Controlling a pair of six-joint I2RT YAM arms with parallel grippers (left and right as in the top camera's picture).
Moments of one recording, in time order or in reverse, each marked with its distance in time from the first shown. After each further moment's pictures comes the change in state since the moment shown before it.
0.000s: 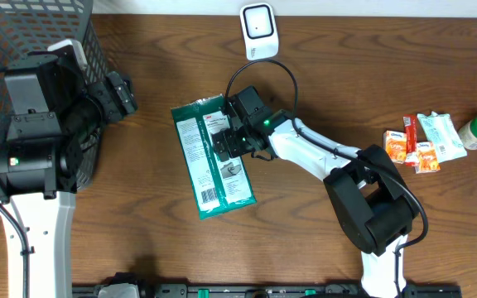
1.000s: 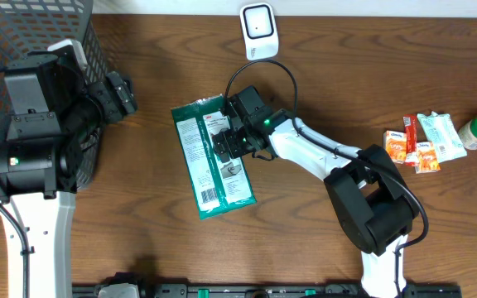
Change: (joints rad) left arm 0.000 0.000 0.000 0.000 0.000 0.000; right arm 0.000 0.000 0.004 -0.016 -0.012 -0.021
